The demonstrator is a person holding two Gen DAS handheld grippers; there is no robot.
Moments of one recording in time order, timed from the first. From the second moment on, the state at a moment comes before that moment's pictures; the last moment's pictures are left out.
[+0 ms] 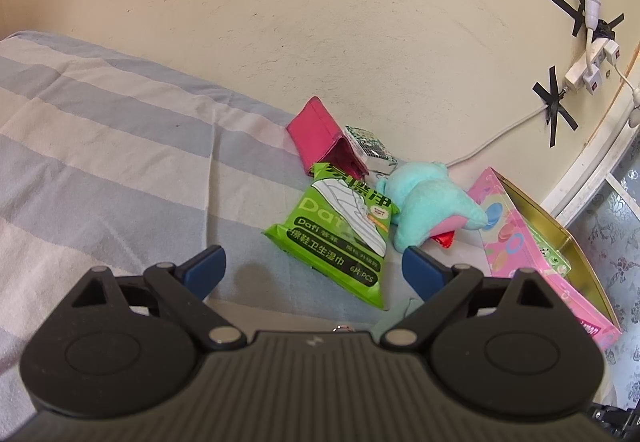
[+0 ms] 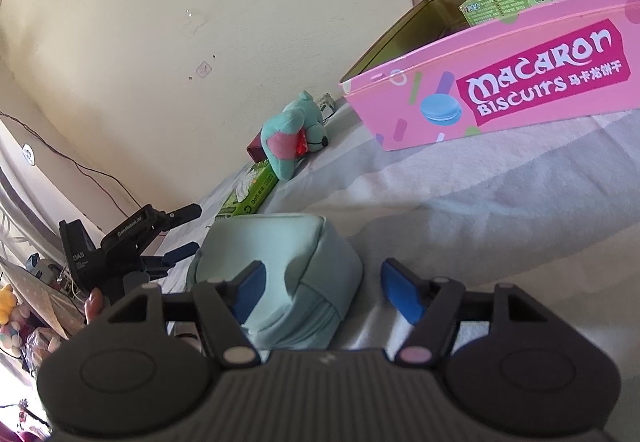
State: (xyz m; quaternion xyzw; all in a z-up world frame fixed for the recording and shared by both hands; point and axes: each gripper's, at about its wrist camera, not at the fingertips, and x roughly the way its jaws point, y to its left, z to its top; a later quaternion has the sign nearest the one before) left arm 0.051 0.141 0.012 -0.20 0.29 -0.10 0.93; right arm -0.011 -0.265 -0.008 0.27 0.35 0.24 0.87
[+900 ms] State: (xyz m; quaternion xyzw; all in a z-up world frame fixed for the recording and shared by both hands) left arm 0.024 0.045 0.068 -0.10 0.28 -0.21 0.93; right arm 0.001 -0.240 0.046 0.08 0.27 0.23 0.93
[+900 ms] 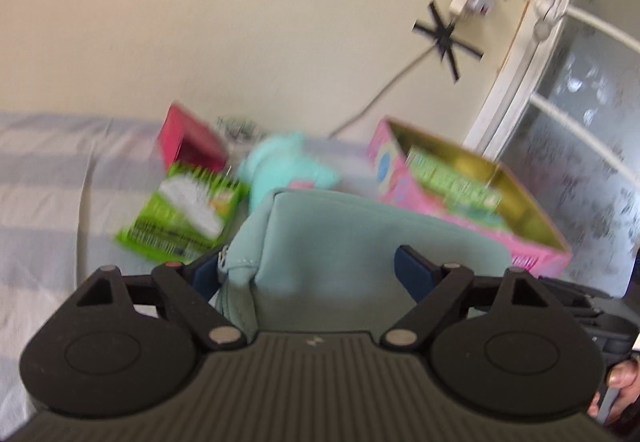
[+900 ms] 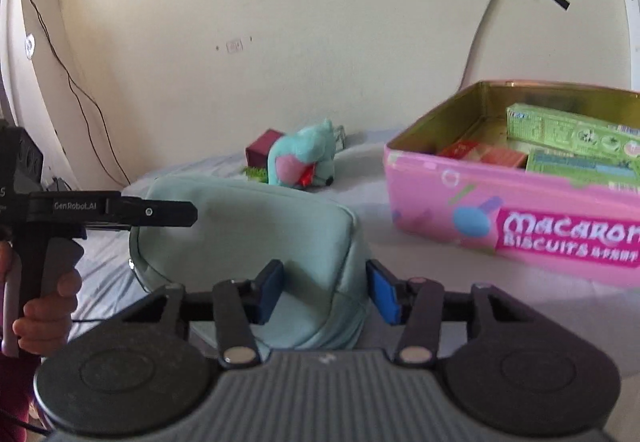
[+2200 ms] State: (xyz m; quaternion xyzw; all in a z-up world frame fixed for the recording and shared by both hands) left arm 0.100 -0.175 0.075 0.01 0.27 -0.25 0.93; right arm 0.051 -0.391 0.070 0.13 0.13 0.05 0.98
